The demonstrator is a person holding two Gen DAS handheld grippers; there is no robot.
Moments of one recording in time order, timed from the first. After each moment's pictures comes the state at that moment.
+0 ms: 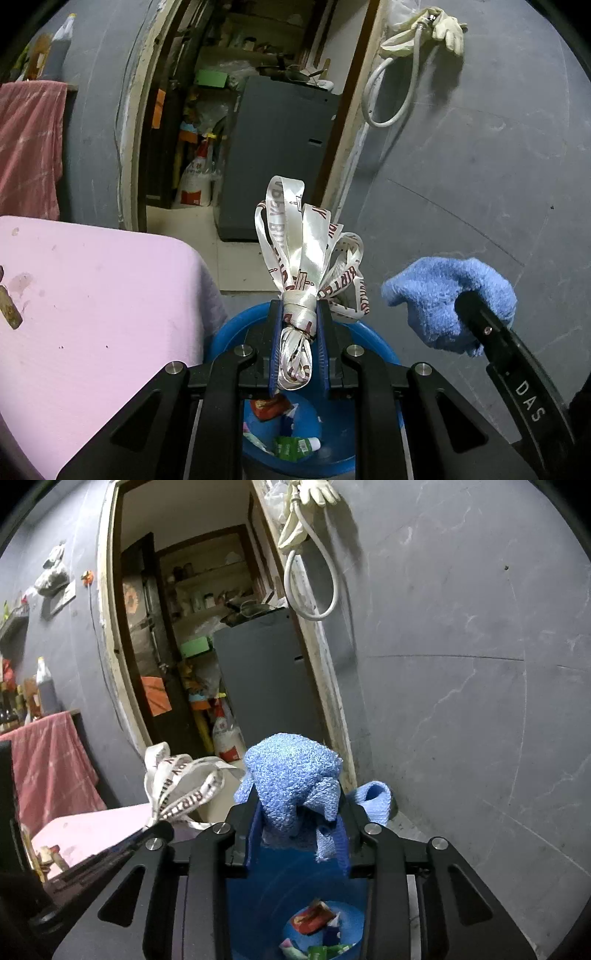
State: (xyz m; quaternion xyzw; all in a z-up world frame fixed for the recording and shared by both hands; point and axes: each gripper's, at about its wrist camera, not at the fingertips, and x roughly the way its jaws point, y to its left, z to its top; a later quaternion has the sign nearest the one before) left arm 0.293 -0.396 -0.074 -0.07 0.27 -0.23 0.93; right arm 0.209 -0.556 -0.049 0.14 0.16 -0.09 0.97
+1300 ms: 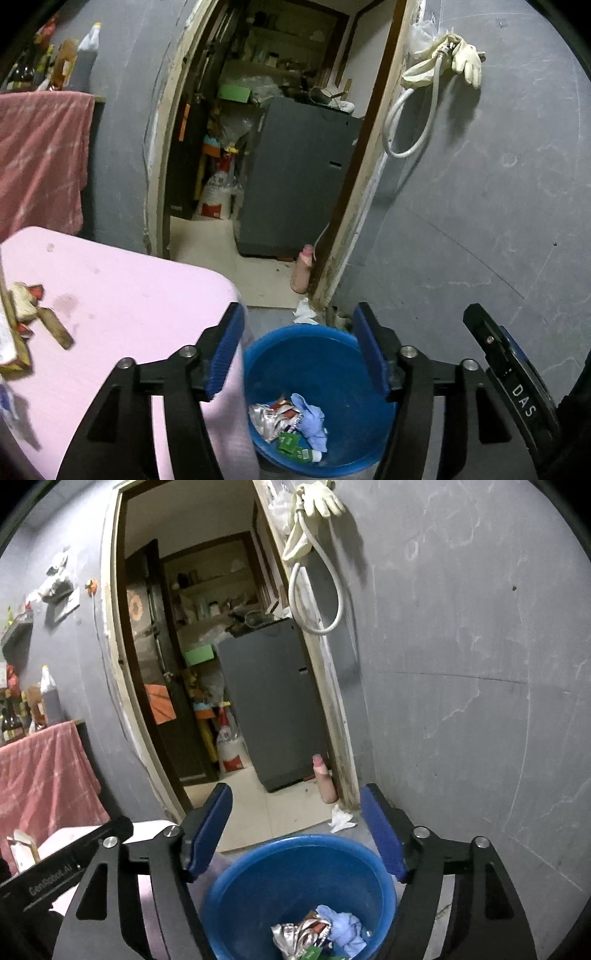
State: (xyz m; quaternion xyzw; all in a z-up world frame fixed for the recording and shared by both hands) left arm 0.278 -0.364 -0.027 -0.09 0.25 -0.18 0.95; right arm 0.211 -0.560 -0.019 0.14 0.14 -0.09 0.98
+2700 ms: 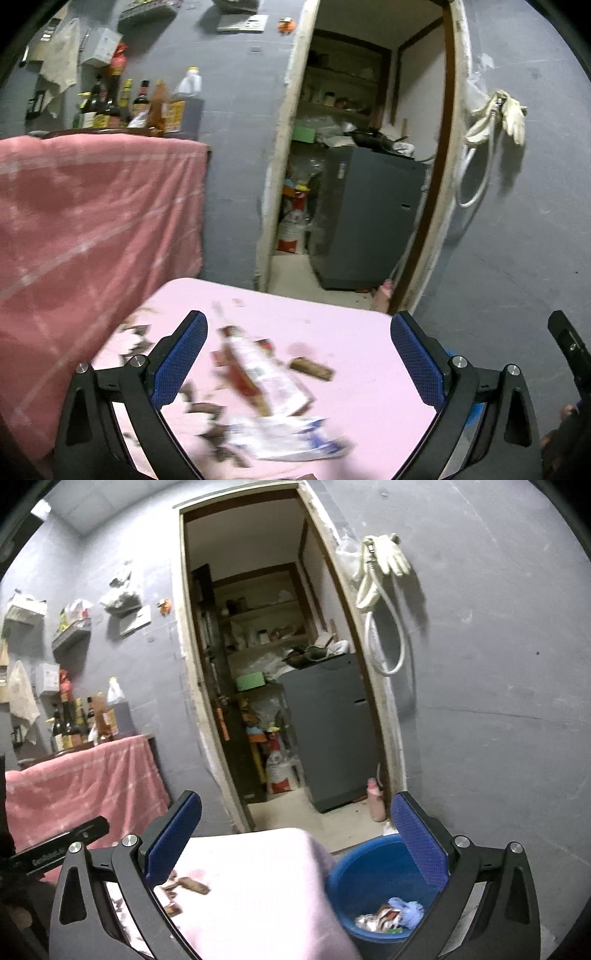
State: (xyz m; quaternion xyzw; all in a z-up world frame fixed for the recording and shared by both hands) left arm 0.211 -0.124 0.026 -0.07 0.20 -0.08 0.97; right arm 0.141 -0.387 0.044 0.12 0.08 -0.02 0.99
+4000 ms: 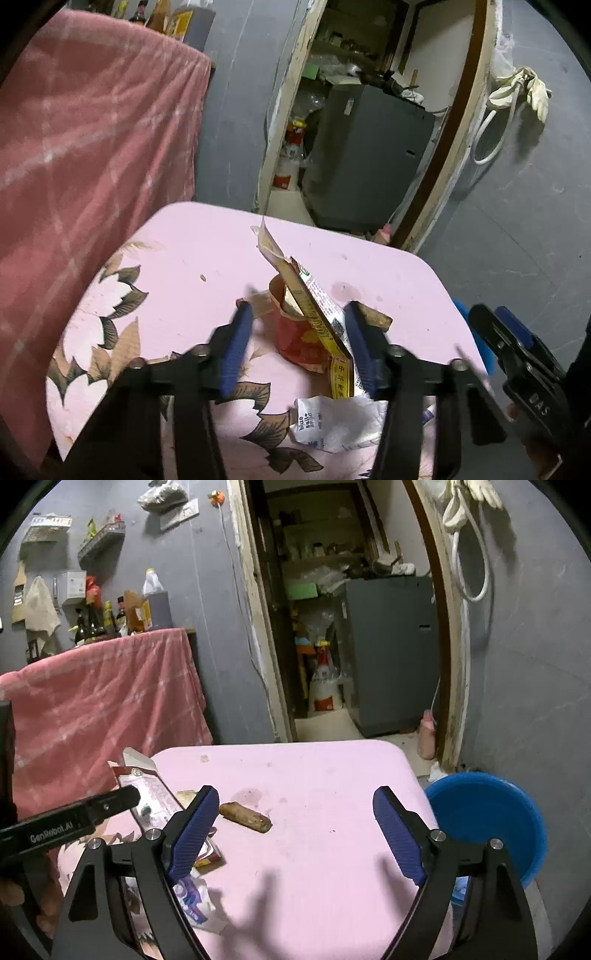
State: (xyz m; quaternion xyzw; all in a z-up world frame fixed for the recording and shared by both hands) left arm 0.269 -0.073 -0.041 -0.10 0.33 -0.13 0.93; right arm 0.231 -0.306 -0.026 0.07 0.25 0.07 0.96
